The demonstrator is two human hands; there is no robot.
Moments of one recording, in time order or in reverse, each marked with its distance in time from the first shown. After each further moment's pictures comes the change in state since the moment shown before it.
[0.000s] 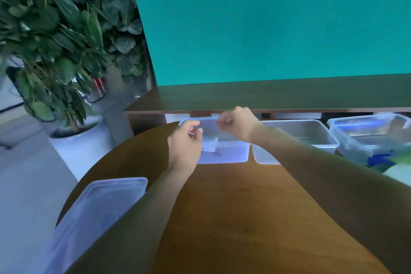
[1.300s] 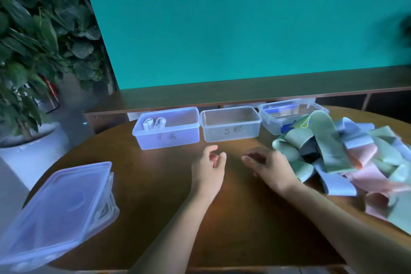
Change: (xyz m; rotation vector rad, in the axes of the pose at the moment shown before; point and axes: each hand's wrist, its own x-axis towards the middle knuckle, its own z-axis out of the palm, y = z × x) left_hand -0.180 0.080 0.051 -0.221 -0.358 -0.045; right_hand -0.269 0.079 -0.020 0.318 0.331 0.249
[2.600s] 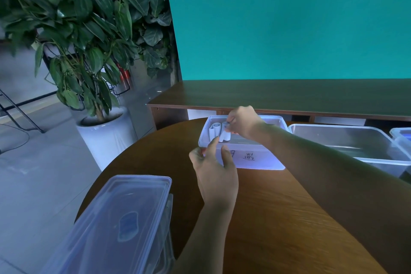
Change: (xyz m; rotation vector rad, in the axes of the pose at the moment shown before) left_hand 0.113 -0.088 -0.093 0.063 0.543 -0.122; right_hand 0.268 -0.129 0.227 -0.372 -0.416 -0.203
